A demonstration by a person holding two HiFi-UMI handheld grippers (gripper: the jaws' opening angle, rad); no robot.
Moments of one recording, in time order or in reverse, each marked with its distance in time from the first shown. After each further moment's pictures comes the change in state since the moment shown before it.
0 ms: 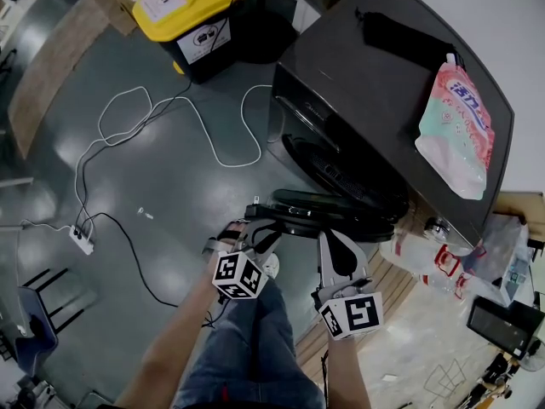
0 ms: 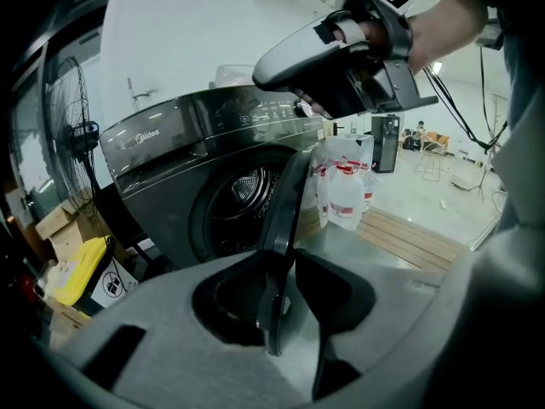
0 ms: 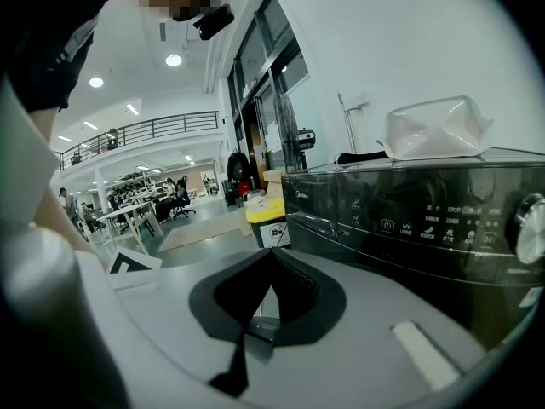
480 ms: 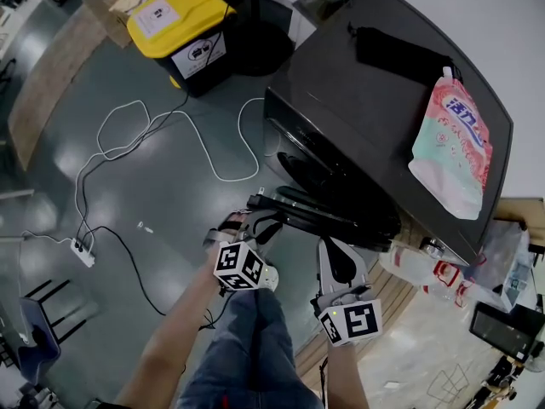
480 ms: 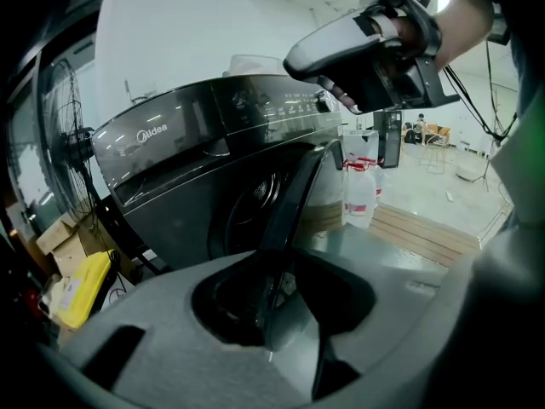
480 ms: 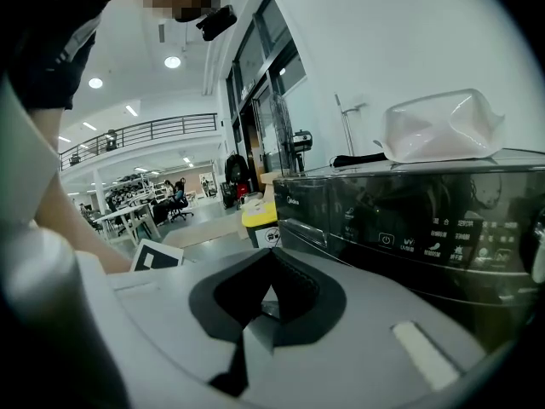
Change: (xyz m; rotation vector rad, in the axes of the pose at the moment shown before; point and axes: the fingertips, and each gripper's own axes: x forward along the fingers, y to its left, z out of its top) left arm 0.035 0.066 0.018 0.044 -0.004 0.027; right arm 0.021 -0.026 0.015 0.001 -0.016 -0.006
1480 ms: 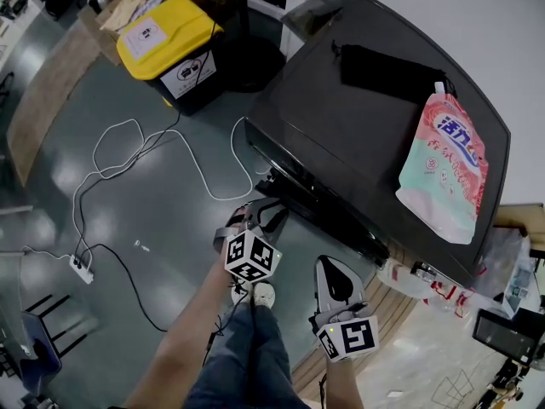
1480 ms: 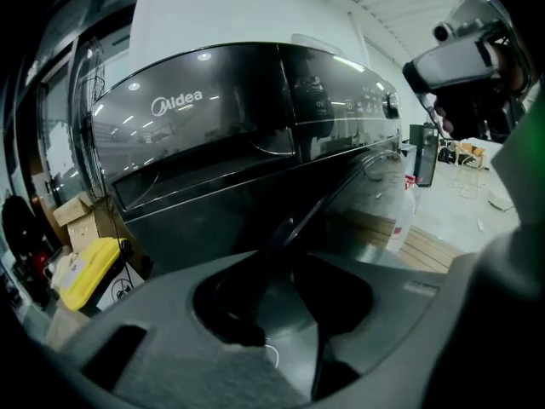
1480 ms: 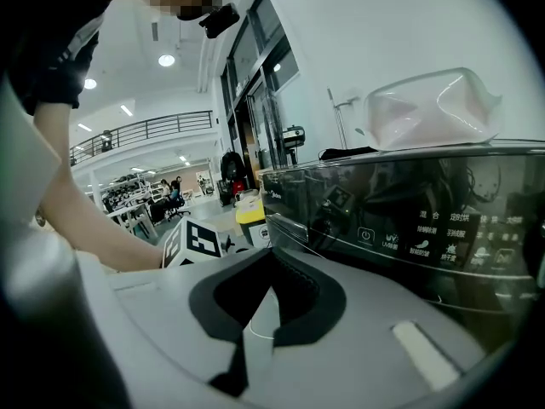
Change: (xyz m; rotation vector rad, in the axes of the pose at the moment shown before) left arm 0.060 0.082 0.035 -0.165 -0.036 0.130; right arm 0.008 -0.035 -0.005 0.020 0.023 -0.014
